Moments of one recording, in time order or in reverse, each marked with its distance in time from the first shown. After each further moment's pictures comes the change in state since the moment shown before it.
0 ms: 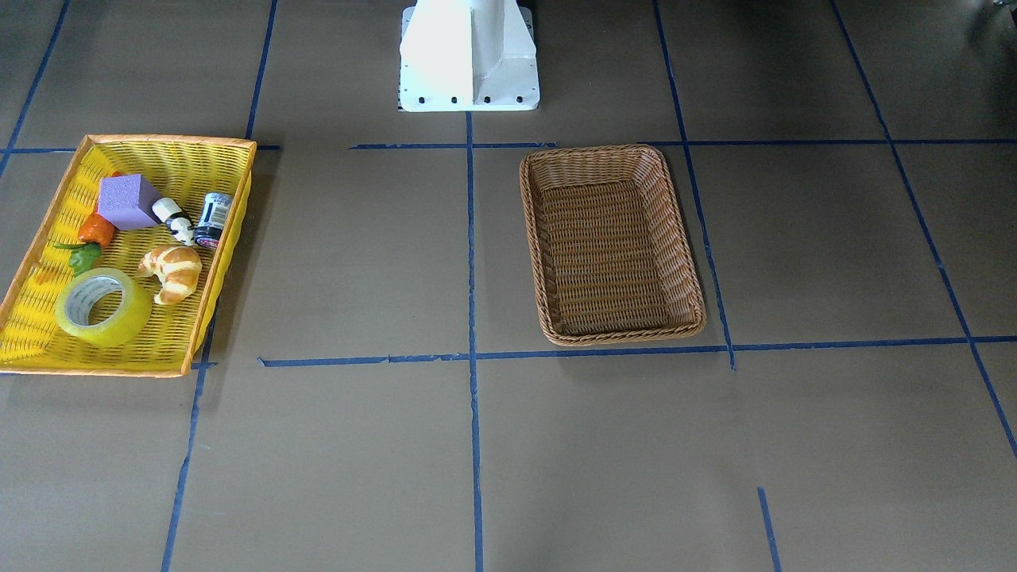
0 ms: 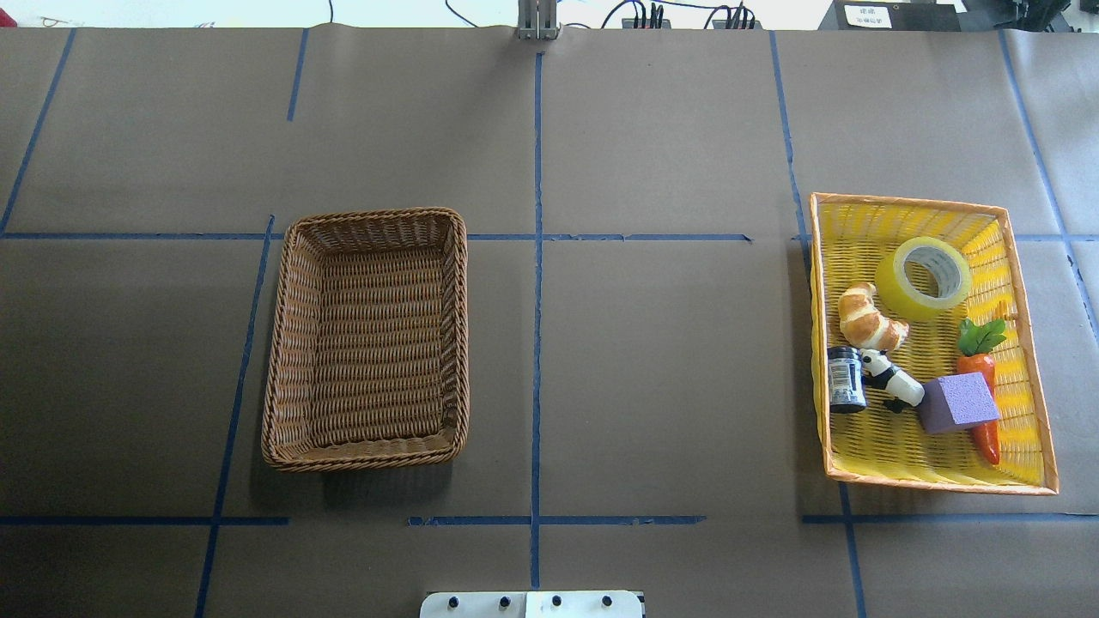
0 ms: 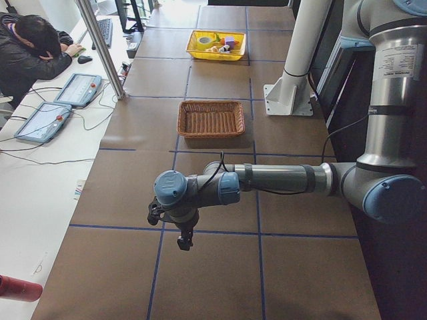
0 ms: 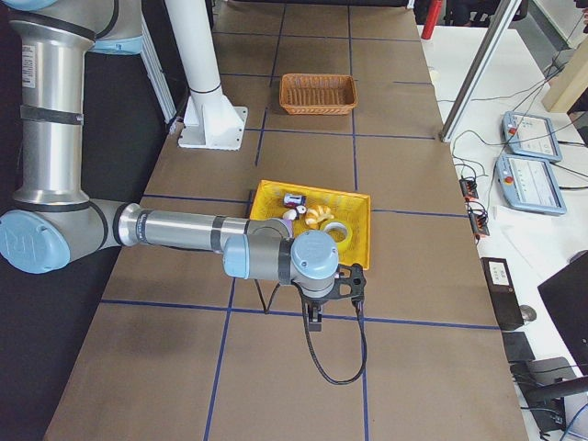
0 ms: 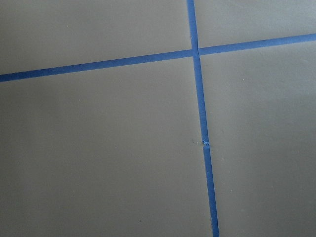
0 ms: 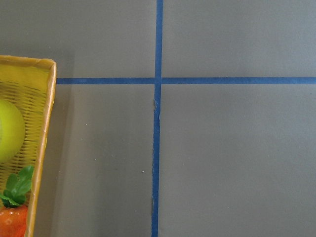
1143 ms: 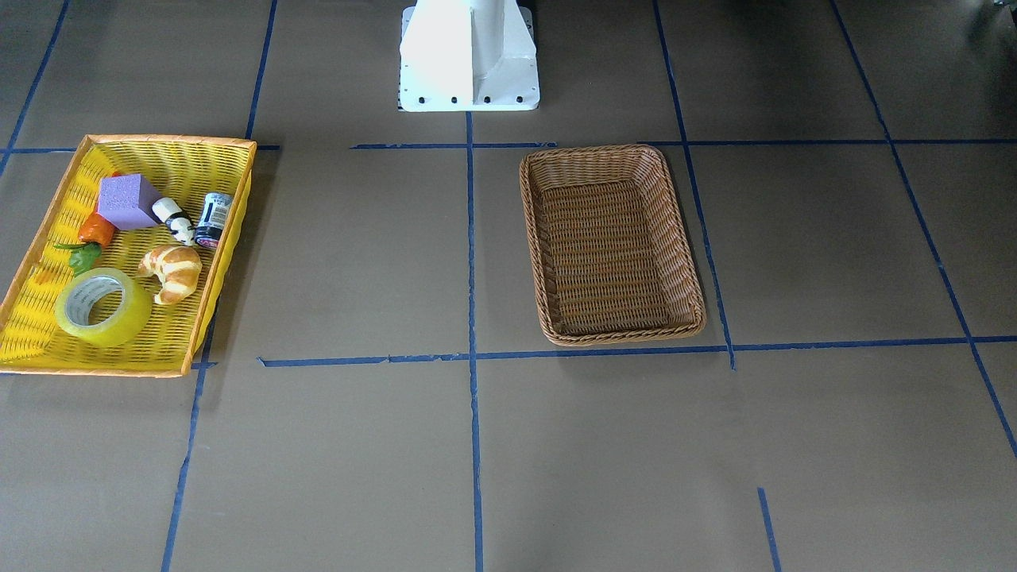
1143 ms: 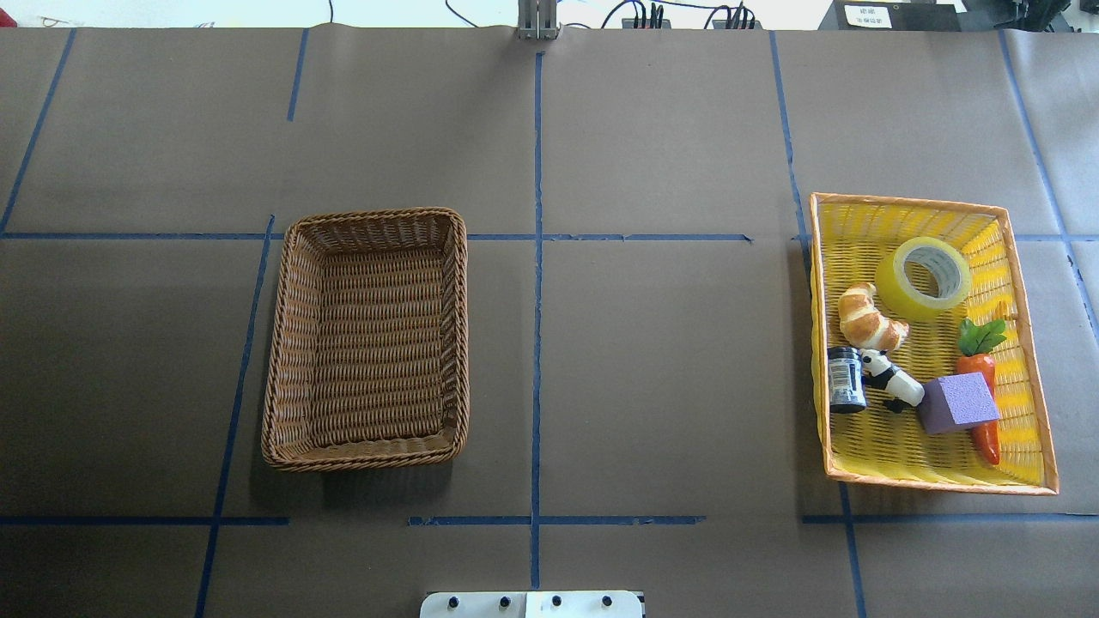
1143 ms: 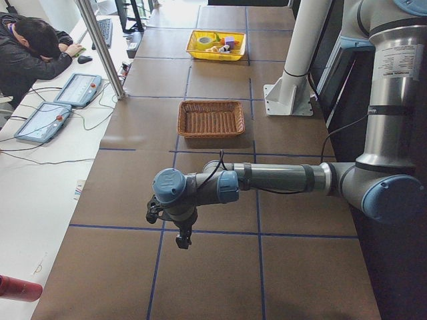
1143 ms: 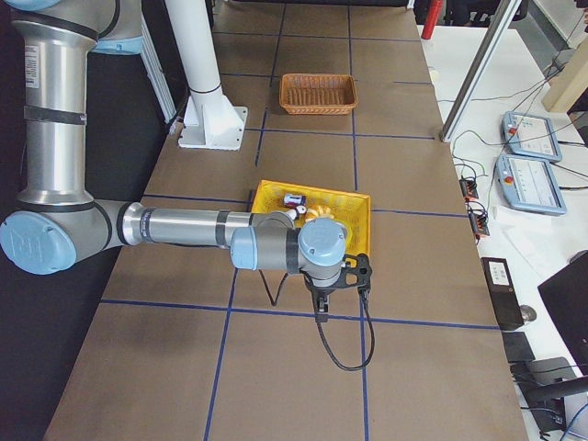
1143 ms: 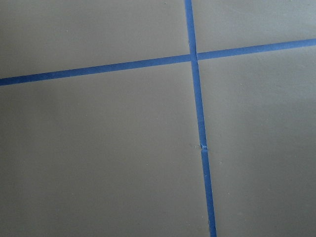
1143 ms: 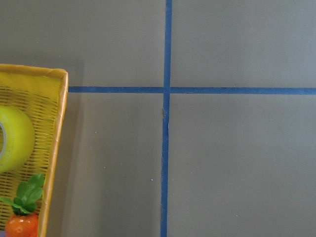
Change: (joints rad) left arm -0.001 -0.007 -0.005 0.000 -0.002 -0.009; right arm -0.042 0.033 0.044 -0.002 -0.010 0.071
